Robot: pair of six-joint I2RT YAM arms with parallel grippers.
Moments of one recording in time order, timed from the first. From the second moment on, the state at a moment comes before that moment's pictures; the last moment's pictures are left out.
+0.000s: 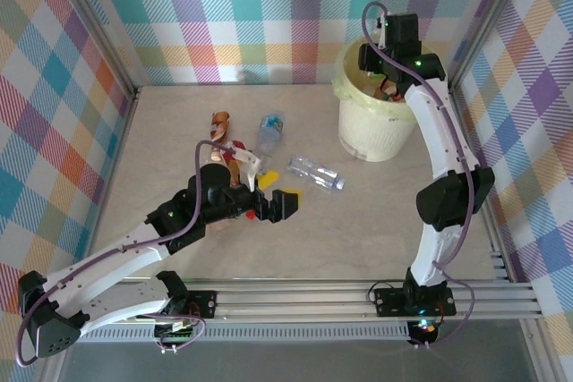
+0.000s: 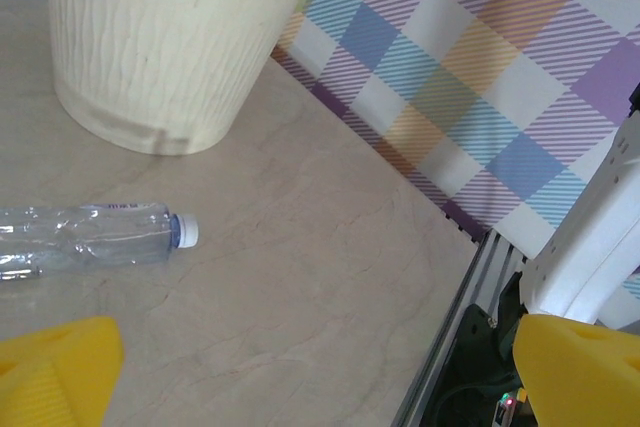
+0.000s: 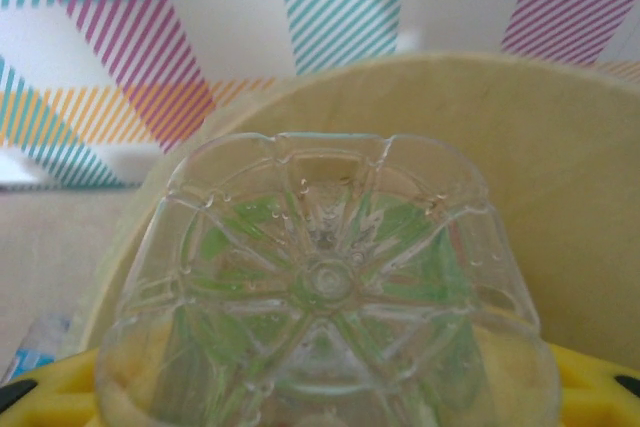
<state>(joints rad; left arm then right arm) -0.88 0.94 0.82 -0.16 0.18 -0.43 0.23 1.91 2.16 -0.83 0.12 0.15</state>
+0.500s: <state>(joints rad) -0.88 0.94 0.82 -0.20 0.18 -0.42 0.19 1.97 2.22 -0.96 -0.02 0.15</state>
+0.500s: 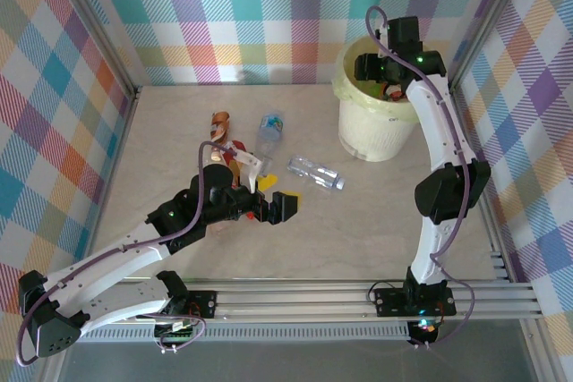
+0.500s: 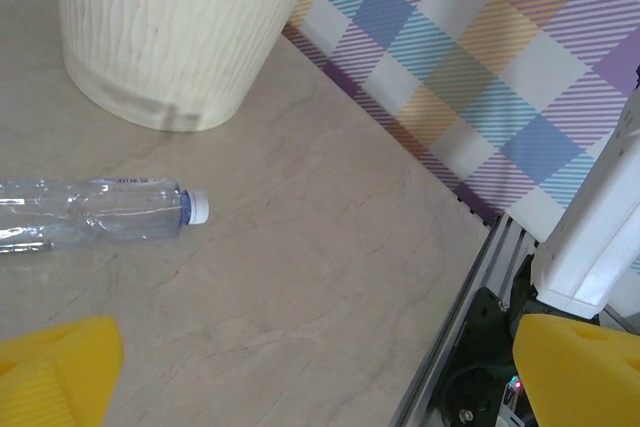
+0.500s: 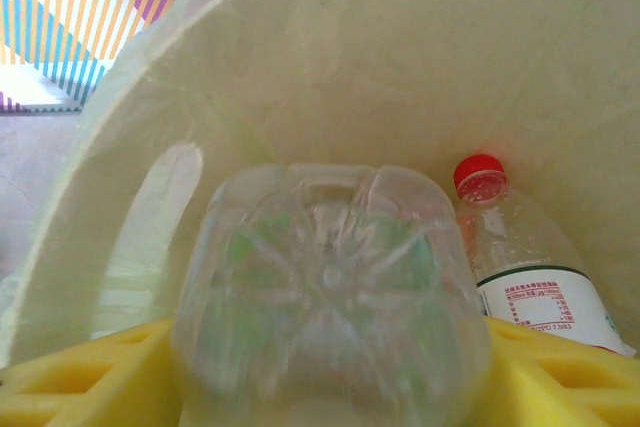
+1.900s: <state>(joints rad) -0.88 0.87 0.87 -0.37 0.16 -0.33 0.48 1.42 1.29 -0.72 -0.29 0.00</state>
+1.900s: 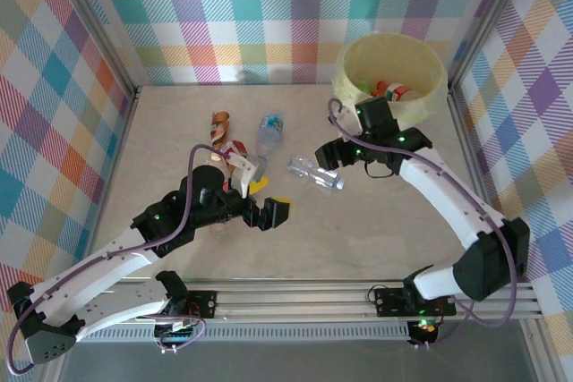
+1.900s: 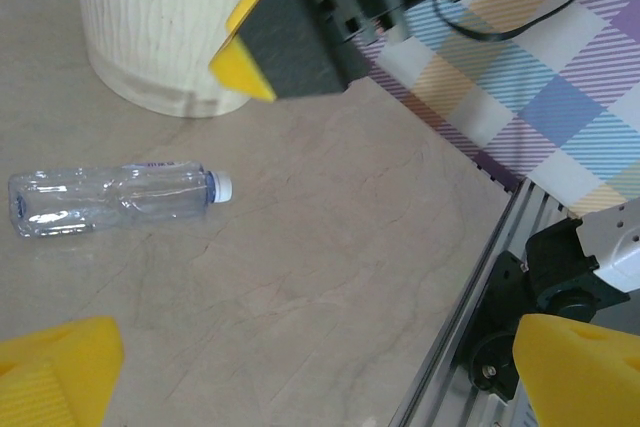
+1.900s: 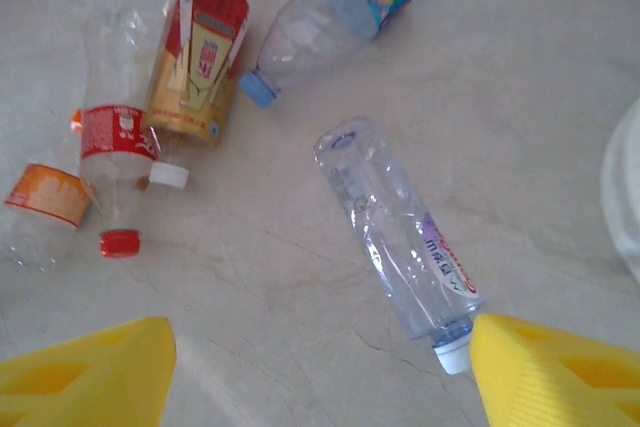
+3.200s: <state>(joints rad) -0.88 0.92 0.79 -0.32 0.14 -0.37 0.56 2.00 1.47 -0.75 -0.08 -0.22</state>
